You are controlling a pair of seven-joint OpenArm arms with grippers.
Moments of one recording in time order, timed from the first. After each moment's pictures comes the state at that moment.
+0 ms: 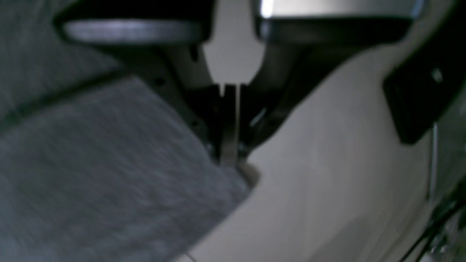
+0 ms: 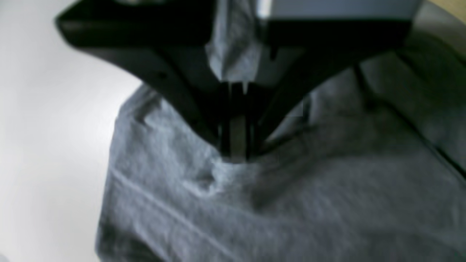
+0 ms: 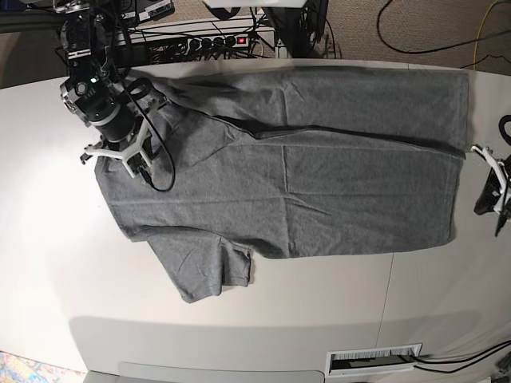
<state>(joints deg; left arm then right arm) 9.7 -52.9 -5.4 81.4 -26.9 -31.0 7.8 -16.9 24.9 4.4 112.5 7.9 25.8 -45.9</state>
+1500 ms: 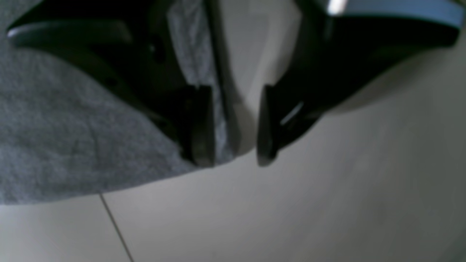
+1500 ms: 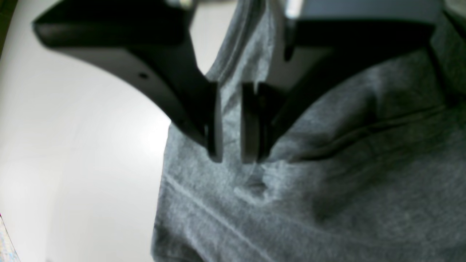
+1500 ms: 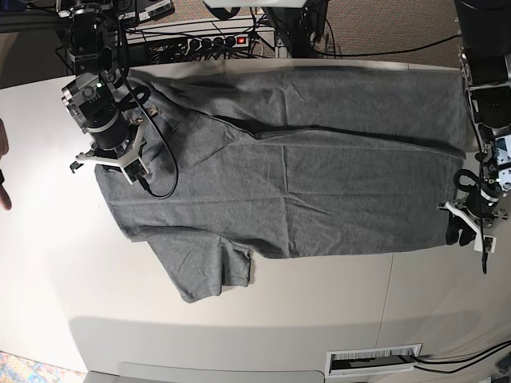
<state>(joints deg) -23.0 -29.4 -5.8 35.4 -10.7 -32.5 -3.0 -15.3 24.4 4.4 112.5 -3.7 25.4 -45.8</state>
